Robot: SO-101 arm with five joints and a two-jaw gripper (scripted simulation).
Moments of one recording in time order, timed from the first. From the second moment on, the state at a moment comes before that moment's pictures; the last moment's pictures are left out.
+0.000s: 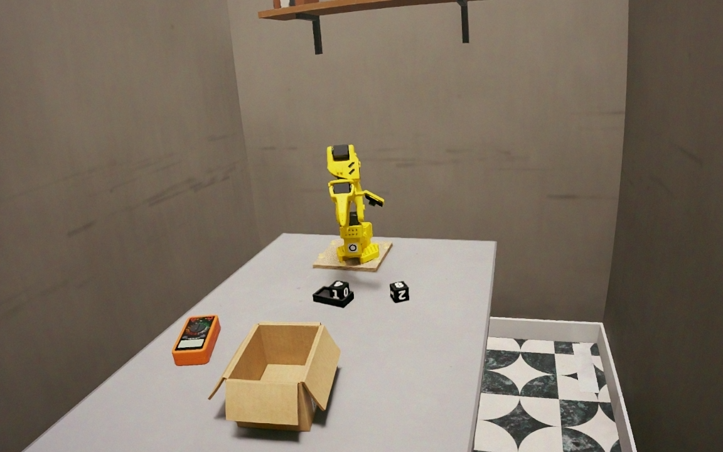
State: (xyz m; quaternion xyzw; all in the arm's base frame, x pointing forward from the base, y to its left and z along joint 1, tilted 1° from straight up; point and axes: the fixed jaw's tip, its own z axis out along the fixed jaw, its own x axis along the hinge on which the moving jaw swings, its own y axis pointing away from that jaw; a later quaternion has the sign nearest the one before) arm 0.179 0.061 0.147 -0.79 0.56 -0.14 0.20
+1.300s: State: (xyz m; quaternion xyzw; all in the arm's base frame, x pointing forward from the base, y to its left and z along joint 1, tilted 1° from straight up) arm 0.180 0.126 0.144 -0.96 -0.13 -0.21 0.12
